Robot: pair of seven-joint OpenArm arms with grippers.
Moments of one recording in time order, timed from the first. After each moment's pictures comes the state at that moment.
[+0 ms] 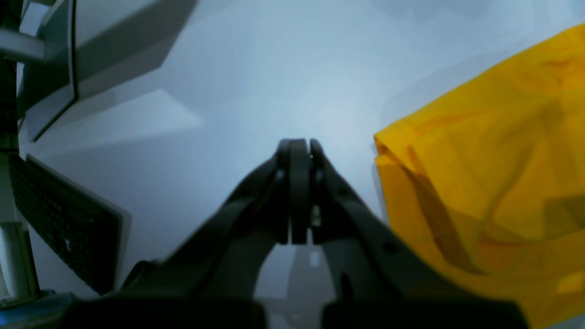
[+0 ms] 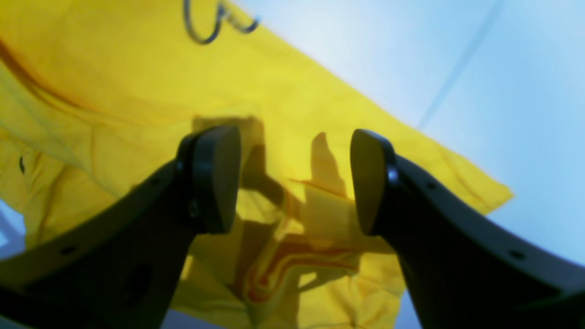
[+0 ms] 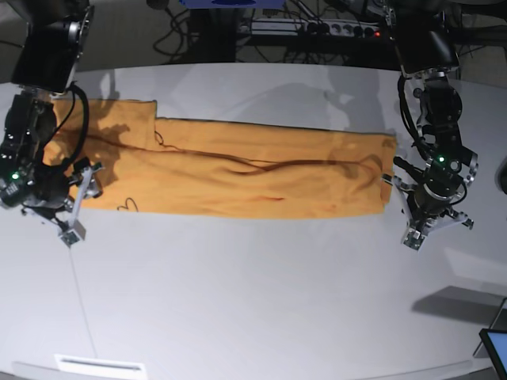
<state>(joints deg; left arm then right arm) -3.7 -19.8 -14.6 98.8 6.7 -34.5 49.3 8.9 14.9 15.9 91.6 20.0 41.2 -78.6</state>
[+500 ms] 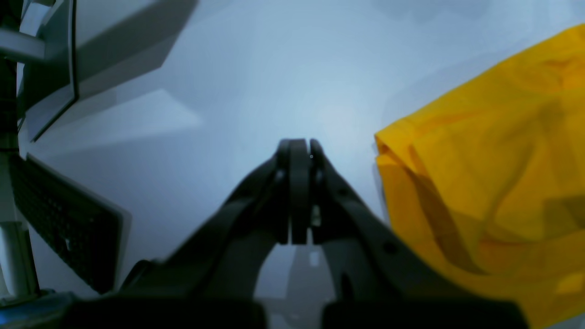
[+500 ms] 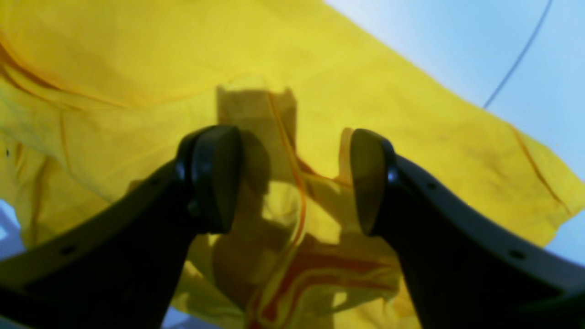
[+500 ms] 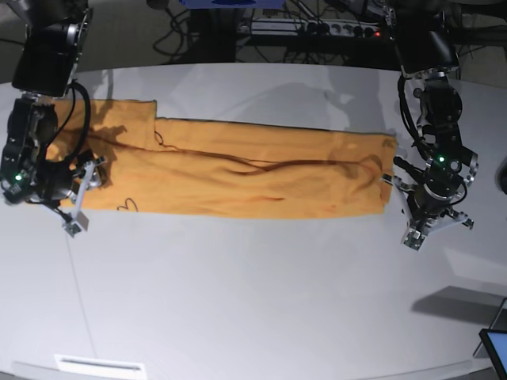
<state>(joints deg) -3.7 -19.8 -14.6 98.8 6.7 -34.5 49.4 9.5 14.6 15.9 84.0 20.3 41.2 -78.6</state>
